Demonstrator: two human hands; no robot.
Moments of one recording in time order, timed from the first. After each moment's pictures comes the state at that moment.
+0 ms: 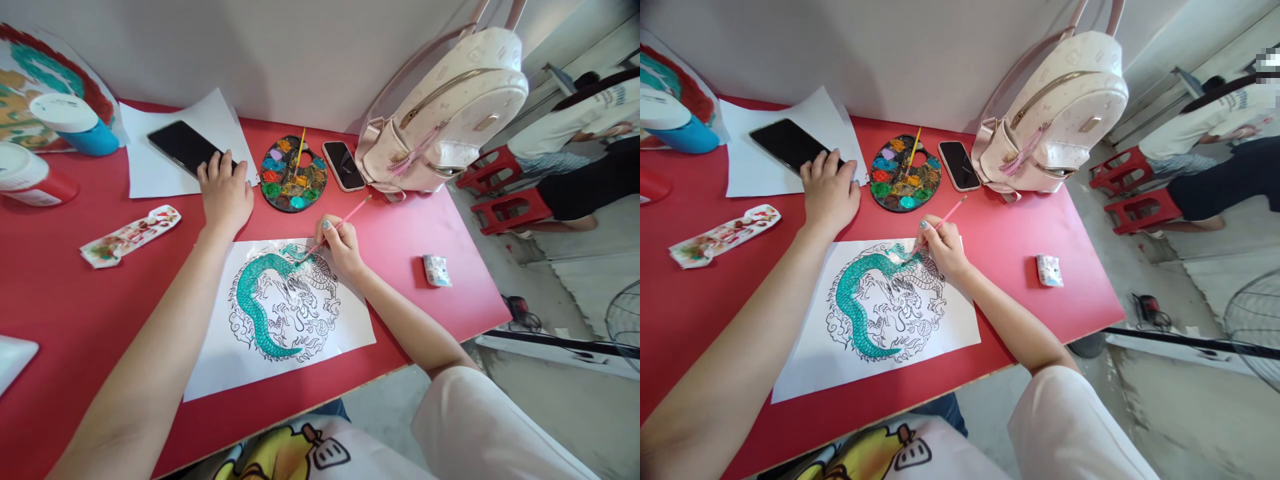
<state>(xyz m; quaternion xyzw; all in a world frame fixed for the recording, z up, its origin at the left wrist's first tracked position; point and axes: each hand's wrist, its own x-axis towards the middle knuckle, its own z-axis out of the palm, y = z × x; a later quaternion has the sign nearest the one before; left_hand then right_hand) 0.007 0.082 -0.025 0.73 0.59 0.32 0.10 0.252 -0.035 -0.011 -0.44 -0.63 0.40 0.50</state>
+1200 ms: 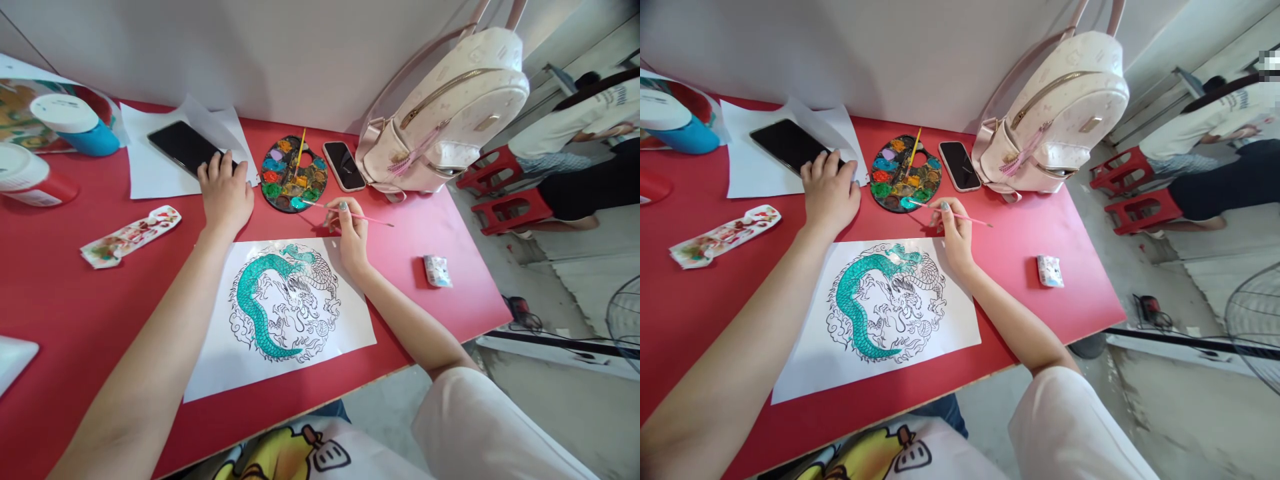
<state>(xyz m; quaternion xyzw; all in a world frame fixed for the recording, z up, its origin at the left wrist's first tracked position) 0.008 0.079 -0.022 0.73 0.60 0.31 0.10 0.257 -0.024 -0.013 -0.53 -0.49 0.37 0.58</state>
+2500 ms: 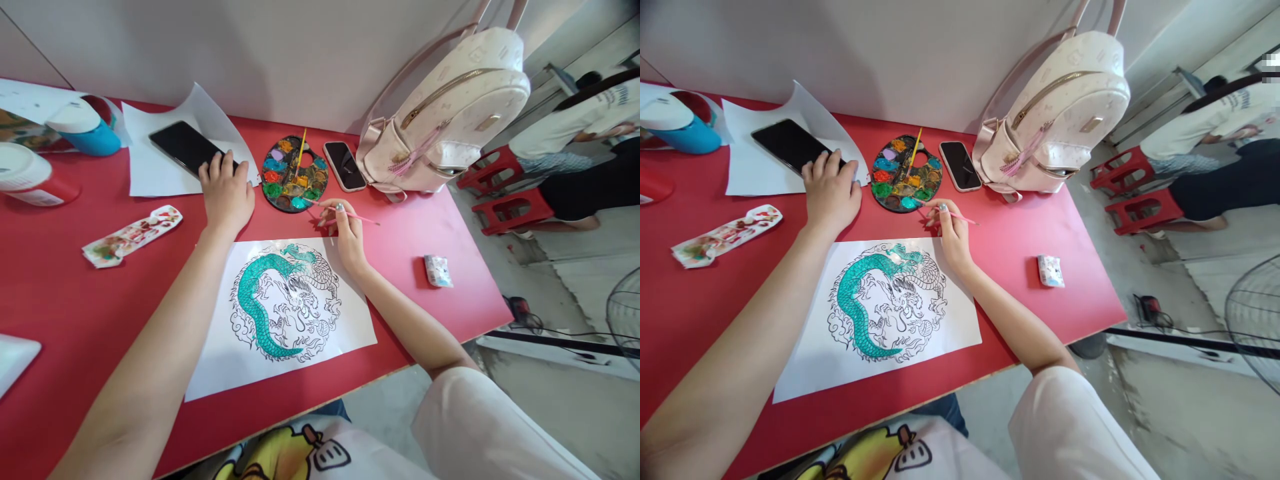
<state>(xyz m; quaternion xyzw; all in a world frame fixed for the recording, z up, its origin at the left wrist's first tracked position) 0.001 0.083 -0.021 0.75 0.59 0.28 0.11 0.257 -0.023 -0.018 -0.53 -0.52 0.38 0.55</state>
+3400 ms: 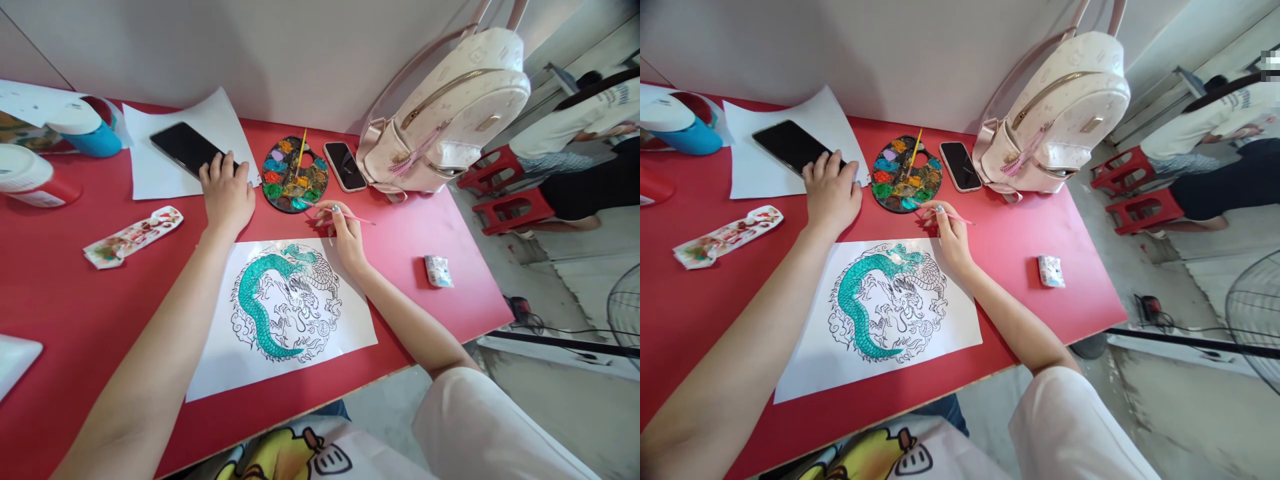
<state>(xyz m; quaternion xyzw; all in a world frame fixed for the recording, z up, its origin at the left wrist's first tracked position) 0.008 0.080 -0.022 0.73 0.60 0.31 0.11 0.260 -0.022 -0.023 -0.50 -0.55 0.39 0.54</state>
